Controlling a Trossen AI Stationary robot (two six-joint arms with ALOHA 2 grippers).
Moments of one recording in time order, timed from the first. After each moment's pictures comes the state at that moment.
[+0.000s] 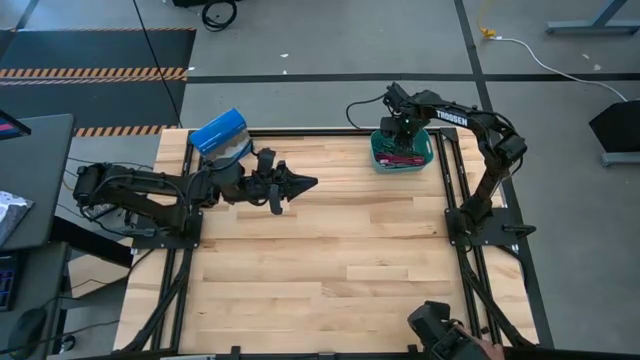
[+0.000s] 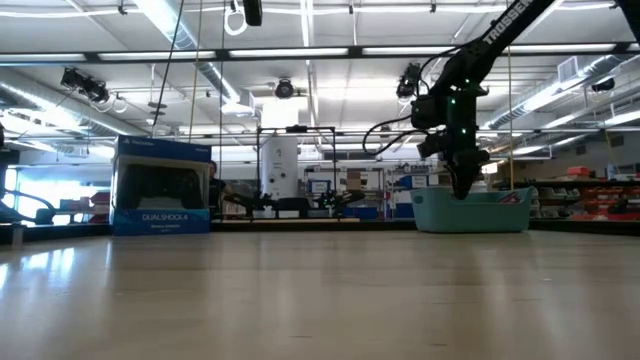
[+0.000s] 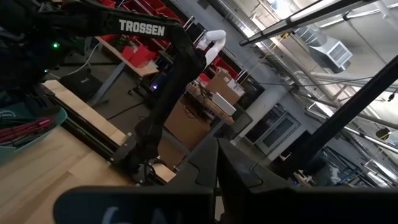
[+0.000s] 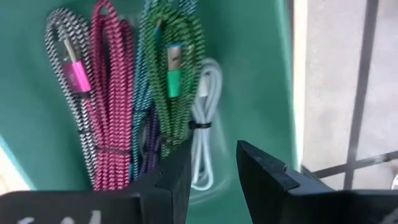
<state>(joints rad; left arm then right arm) -0.02 1.24 0.92 0.46 -0.12 -0.72 -0.94 1.74 1.26 -0.89 0.09 -0.77</state>
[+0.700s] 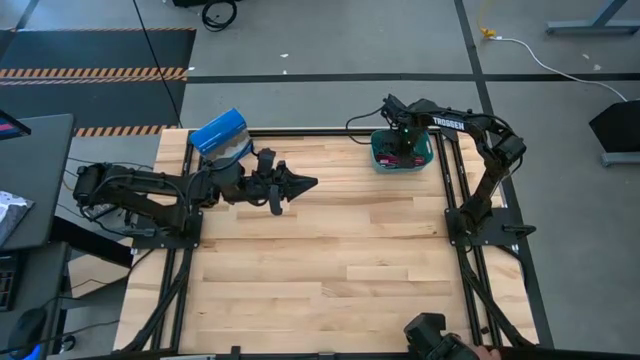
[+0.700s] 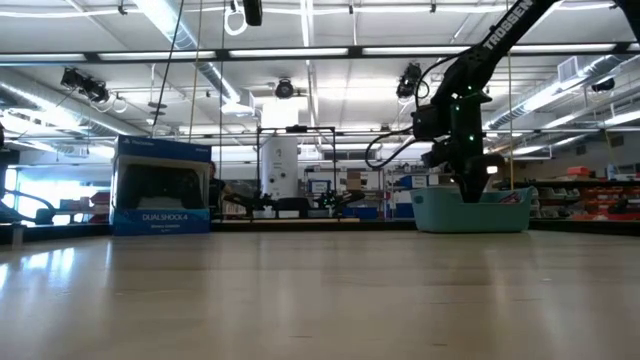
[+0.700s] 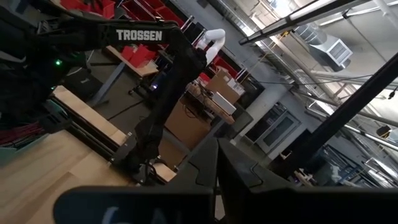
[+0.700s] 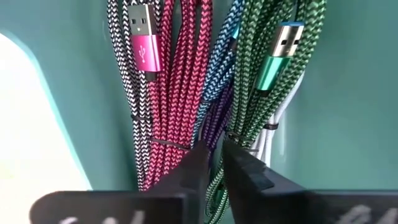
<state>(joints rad) -0.02 1.24 0.92 0.46 -0.11 -0.71 -0.90 1.74 1.17 -0.91 0.06 -0.81</state>
